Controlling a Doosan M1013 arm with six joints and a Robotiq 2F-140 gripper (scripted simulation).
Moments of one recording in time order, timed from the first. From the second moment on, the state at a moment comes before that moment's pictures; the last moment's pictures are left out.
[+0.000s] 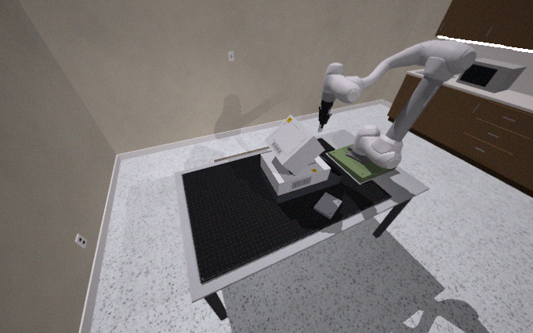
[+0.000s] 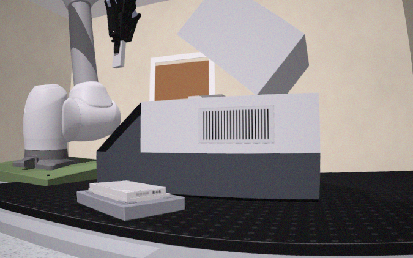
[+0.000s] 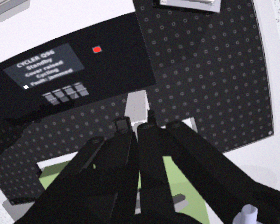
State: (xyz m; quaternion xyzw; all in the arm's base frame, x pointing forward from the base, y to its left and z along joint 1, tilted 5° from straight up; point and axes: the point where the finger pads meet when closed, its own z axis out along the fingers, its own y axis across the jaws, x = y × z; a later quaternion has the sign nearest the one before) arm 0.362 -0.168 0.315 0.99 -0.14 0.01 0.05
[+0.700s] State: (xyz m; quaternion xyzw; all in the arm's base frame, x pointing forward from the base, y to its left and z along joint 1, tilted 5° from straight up) arm 0.320 -0.095 0.357 0.99 -0.12 0.01 0.04
